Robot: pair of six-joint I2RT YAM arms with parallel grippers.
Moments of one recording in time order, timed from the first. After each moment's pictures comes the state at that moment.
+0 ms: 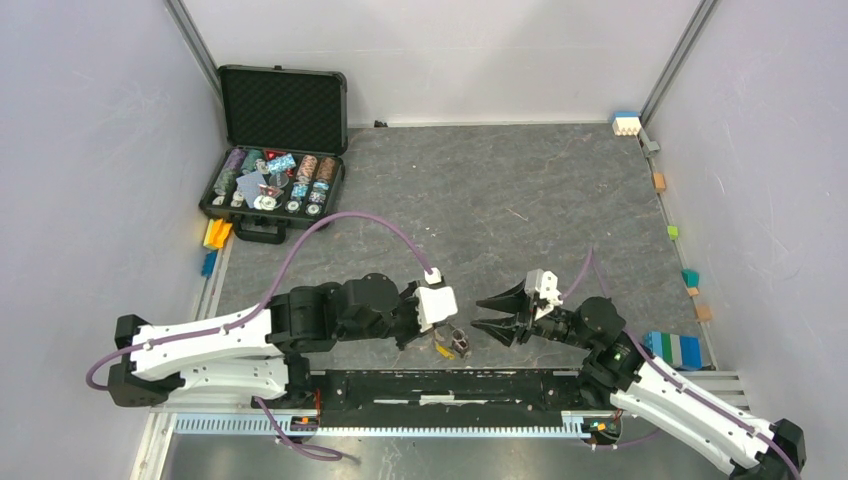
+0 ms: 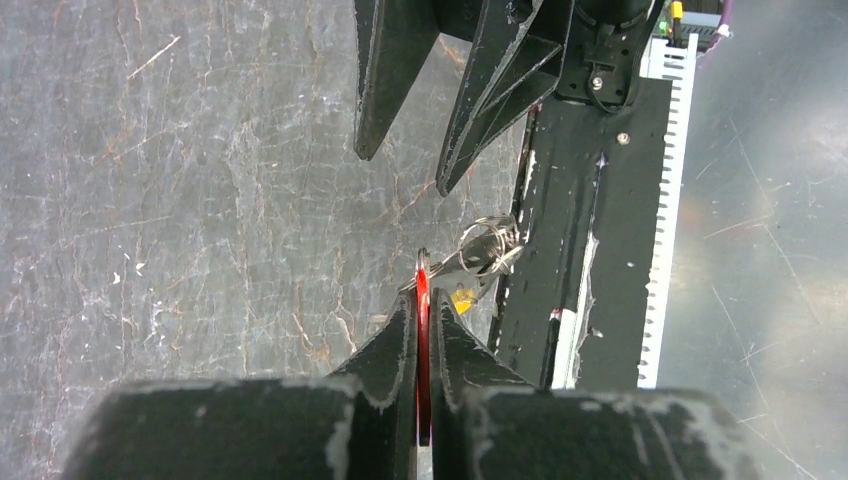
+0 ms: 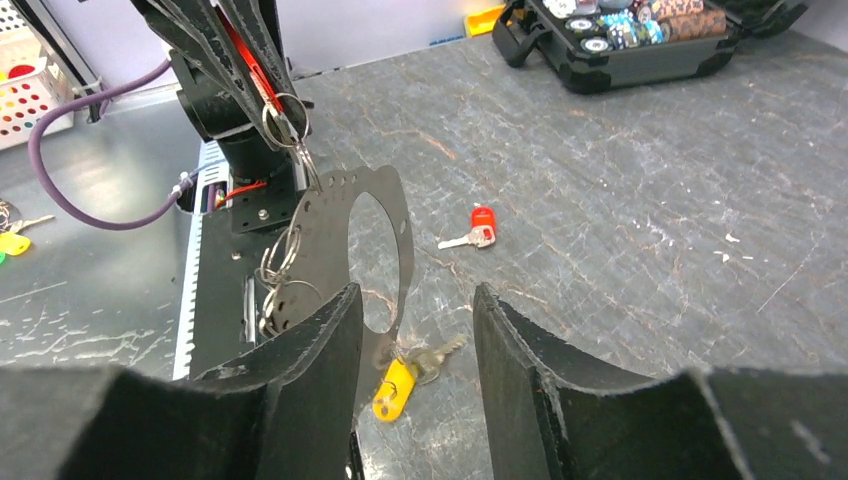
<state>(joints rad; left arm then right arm) -1.35 0.95 0.96 -0.49 -0.05 0.10 0.86 0.37 0.17 0.27 -0.42 0.12</state>
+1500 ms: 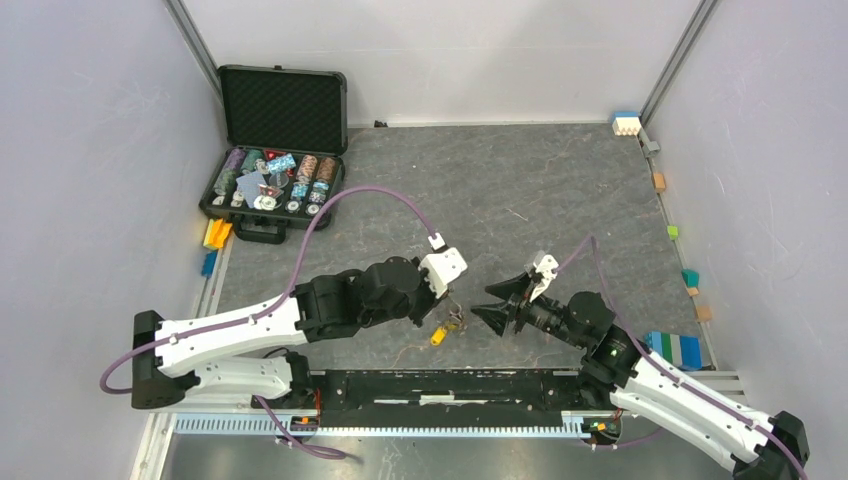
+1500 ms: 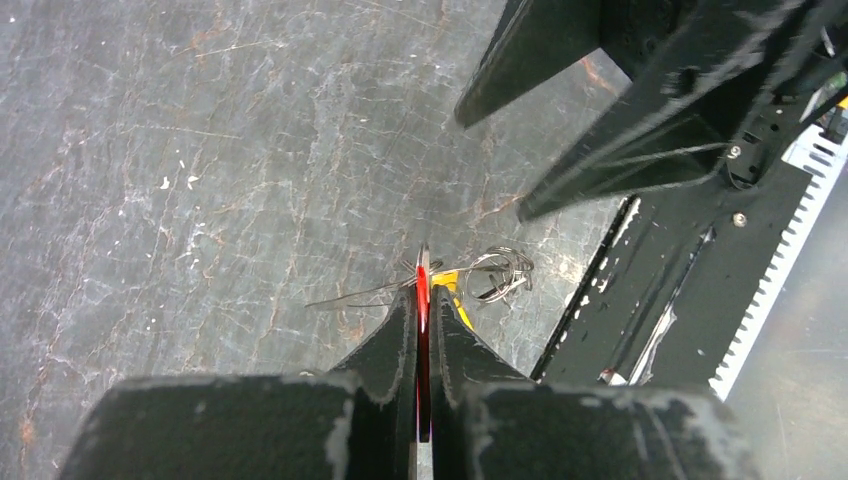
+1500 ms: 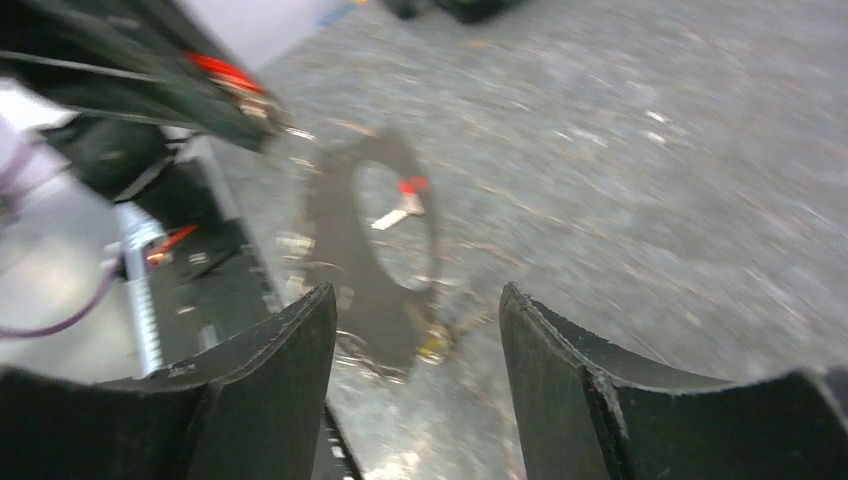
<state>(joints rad) -1.26 1.08 0.98 -0.45 -0.23 -0.06 0.86 0.45 0.20 0.23 -0.23 0.30</state>
